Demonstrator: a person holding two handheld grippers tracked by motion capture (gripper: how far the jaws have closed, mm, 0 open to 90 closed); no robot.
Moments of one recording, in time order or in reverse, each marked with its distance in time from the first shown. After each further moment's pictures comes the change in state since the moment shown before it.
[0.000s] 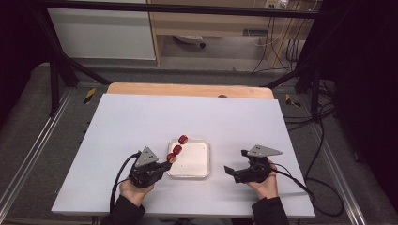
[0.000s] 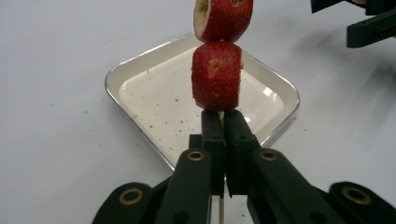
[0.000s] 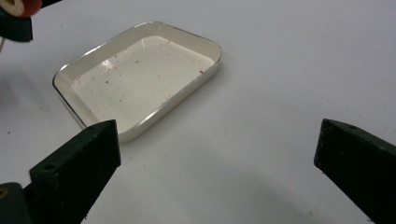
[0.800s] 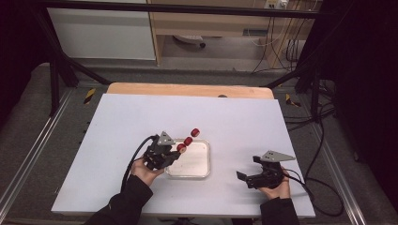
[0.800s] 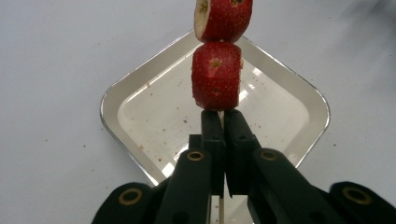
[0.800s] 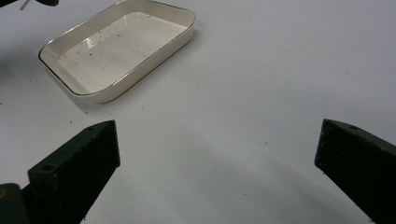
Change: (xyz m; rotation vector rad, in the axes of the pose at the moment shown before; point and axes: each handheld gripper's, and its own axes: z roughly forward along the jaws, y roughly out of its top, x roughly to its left) left arm 0.008 0.044 0.042 0.187 0.000 0.048; right arm -0.017 -0.023 -0.024 0.030 -0.018 0.040
